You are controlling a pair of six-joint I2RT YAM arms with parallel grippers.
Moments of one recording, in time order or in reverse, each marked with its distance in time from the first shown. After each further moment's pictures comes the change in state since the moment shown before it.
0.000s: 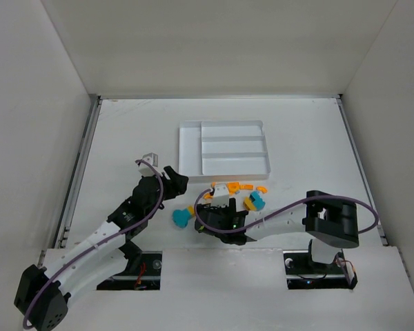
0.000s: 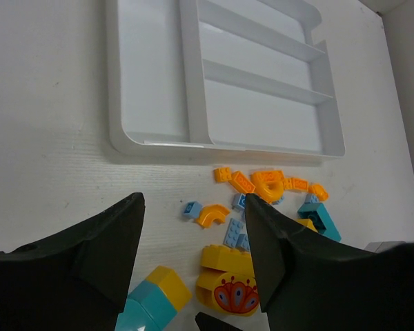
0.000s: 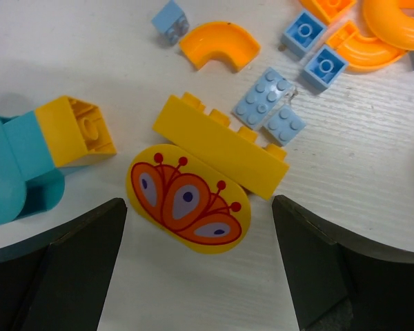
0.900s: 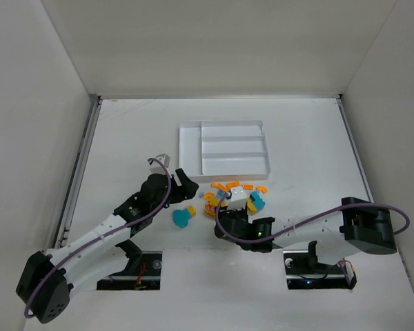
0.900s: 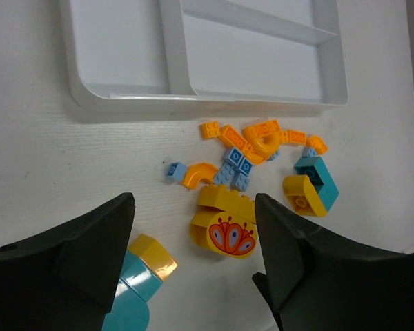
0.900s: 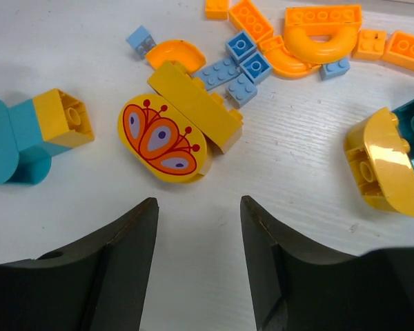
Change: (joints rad) left arm -0.034 0.098 0.036 -0.051 0.115 -0.027; right arm 0.050 -0.241 -0.197 0.057 0.116 -0.059
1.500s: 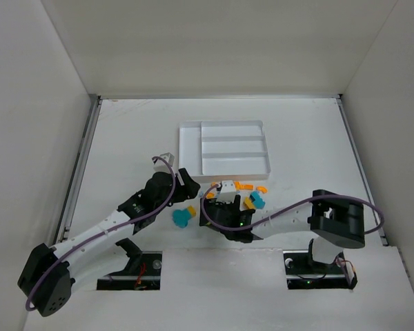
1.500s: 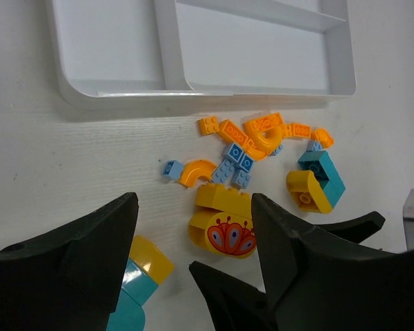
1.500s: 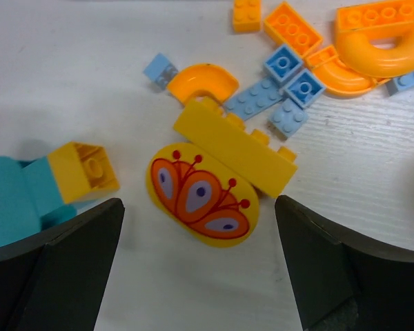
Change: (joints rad) left arm -0.025 0.075 0.034 0.005 -0.005 0.012; right arm -0.090 0.188 0.114 0.092 -0.085 0.063
